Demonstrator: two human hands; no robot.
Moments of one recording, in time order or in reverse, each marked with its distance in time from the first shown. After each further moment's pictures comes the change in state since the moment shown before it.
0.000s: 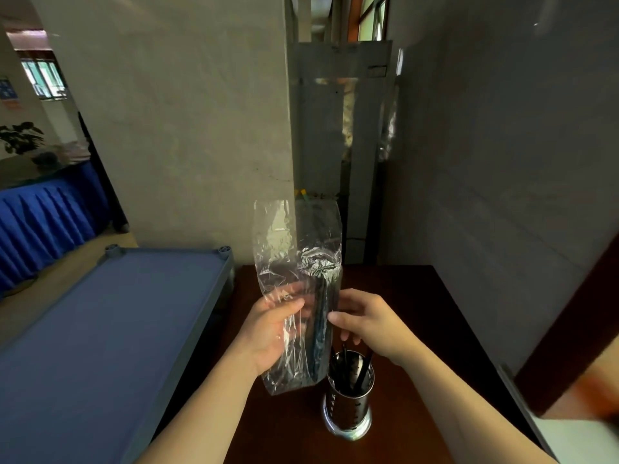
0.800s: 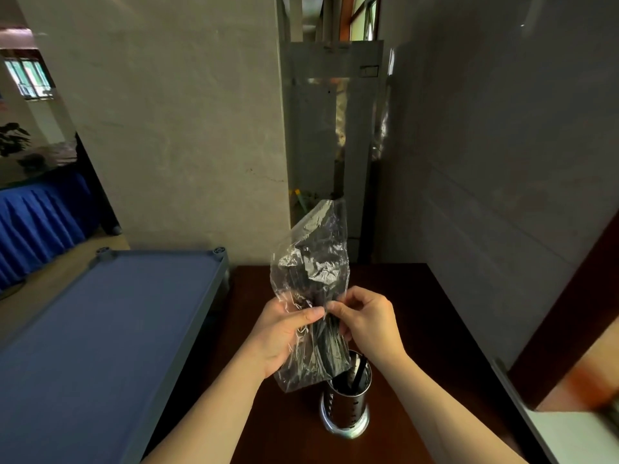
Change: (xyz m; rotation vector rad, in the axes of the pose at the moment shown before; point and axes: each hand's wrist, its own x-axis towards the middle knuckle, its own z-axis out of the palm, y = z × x) left_hand -0.001 -0.006 0.013 0.135 -0.129 0.044; right_hand -0.005 -0.011 0.027 -0.013 0.438 0.009
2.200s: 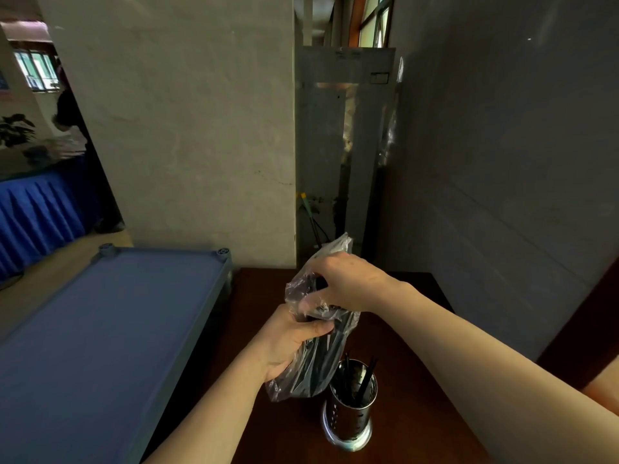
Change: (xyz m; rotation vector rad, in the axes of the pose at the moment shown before) left_hand 0.001 0.013 -0.004 0.184 -0.122 -0.028; right_hand 0.067 -0.099 0.014 -1.010 -0.607 -0.371
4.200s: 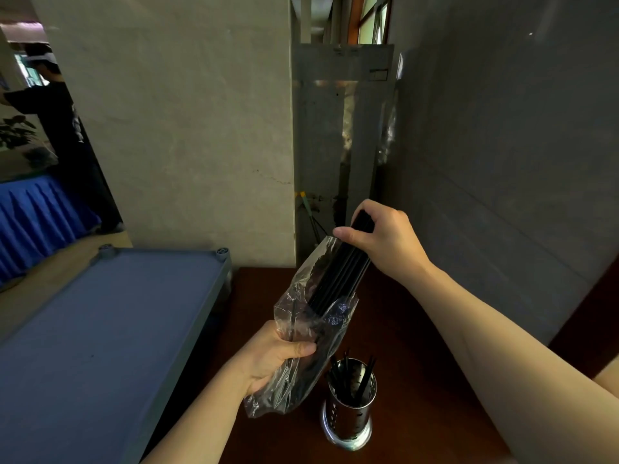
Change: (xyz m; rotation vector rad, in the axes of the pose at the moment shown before) left_hand -0.004 -0.037 -0.029 0.003 0.009 -0.087; right_hand -0.018 0.041 -0.032 0.502 0.647 0.131
